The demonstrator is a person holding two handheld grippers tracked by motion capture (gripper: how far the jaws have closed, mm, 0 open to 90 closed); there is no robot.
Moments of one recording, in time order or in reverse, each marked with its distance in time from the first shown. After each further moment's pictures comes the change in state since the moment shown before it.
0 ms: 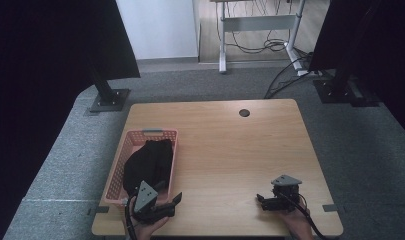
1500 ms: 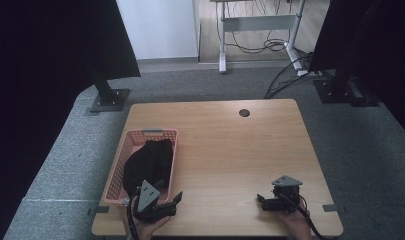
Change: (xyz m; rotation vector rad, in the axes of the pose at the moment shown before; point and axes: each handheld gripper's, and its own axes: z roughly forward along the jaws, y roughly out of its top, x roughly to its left) left arm -0.002 0.002 0.002 0.003 0.043 0.032; right arm 0.001 -0.002 -0.002 -0.002 -0.015 0.015
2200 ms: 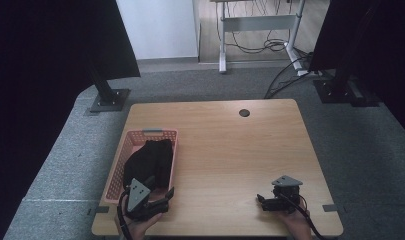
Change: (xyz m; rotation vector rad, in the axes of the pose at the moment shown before) left arm 0.016 0.006 -0.015 -0.048 0.063 -0.019; right arm 0.000 0.000 0.000 0.000 0.001 0.000
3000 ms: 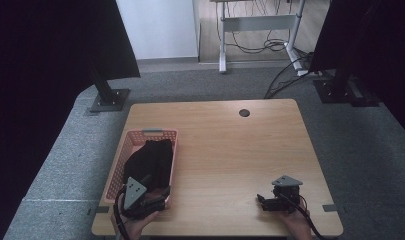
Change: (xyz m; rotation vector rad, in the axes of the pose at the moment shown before) left arm 0.008 0.001 -0.002 0.012 0.022 -0.004; right arm 0.000 0.000 0.000 0.000 0.001 -0.001
